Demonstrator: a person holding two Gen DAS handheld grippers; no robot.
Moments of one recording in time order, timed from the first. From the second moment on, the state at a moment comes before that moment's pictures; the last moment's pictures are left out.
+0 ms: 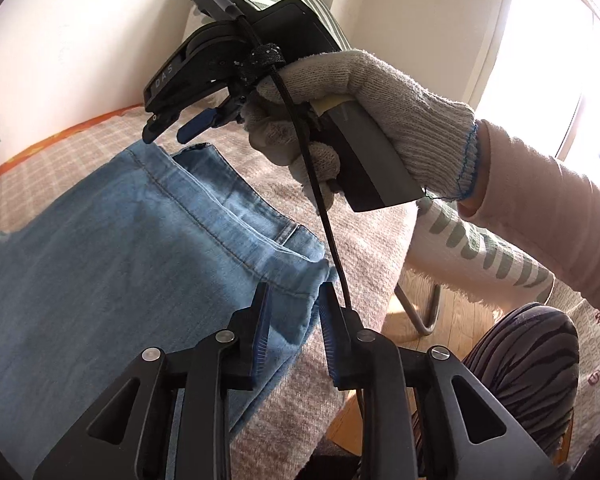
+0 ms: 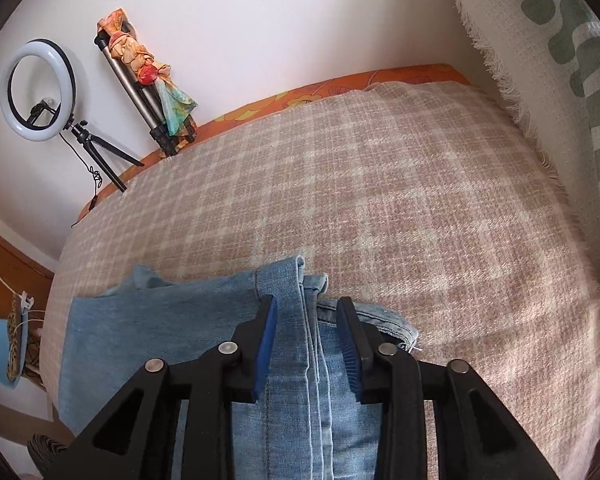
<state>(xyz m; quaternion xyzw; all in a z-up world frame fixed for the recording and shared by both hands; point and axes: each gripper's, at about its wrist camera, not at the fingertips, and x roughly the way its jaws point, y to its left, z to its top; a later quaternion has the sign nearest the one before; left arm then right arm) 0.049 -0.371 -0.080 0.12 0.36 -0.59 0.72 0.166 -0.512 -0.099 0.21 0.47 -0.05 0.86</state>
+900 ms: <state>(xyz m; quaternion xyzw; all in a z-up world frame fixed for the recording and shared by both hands) 0.152 -0.083 -0.127 0.07 0.44 -0.28 0.85 0.200 -0.348 -0.116 0.08 0.48 0.00 0.88</state>
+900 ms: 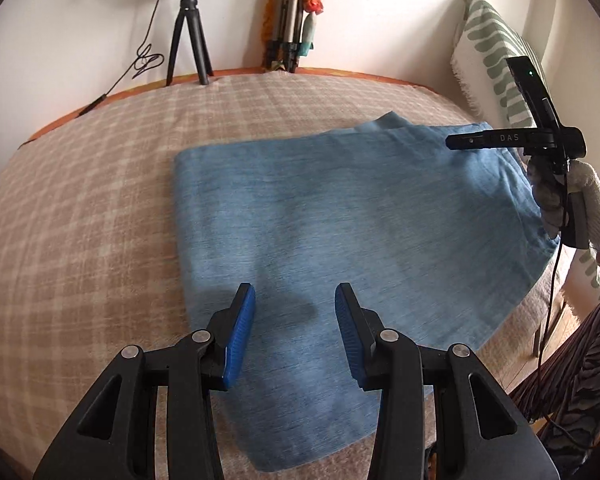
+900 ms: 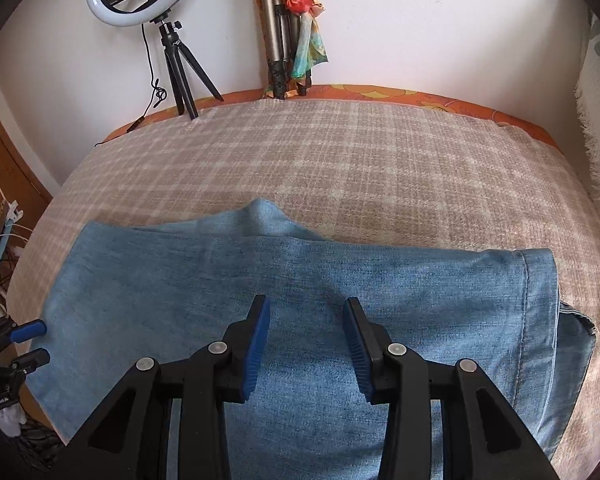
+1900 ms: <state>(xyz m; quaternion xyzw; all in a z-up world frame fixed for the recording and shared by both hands) 0.132 -0.010 -0.130 -0.05 0.42 -0.30 0.86 0.232 -0.172 -0.067 0.06 0.46 0.15 0.87</state>
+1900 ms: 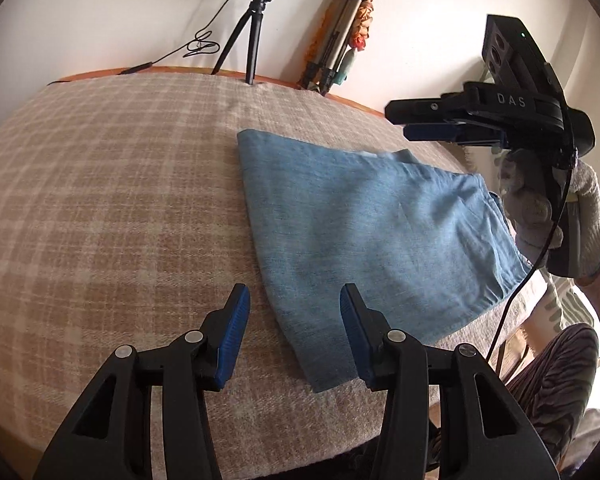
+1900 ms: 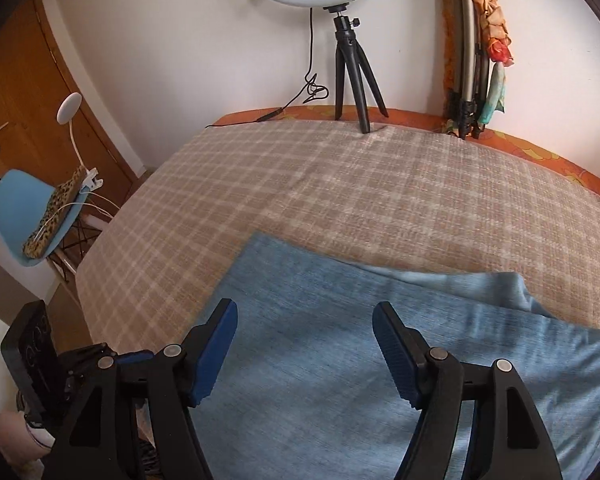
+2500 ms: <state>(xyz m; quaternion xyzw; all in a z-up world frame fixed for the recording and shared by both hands) 0.124 -0.024 -0.138 -0.04 0.42 -0.31 0.85 0.312 -0.052 -0.135 -0.02 0.63 0.12 0.77</state>
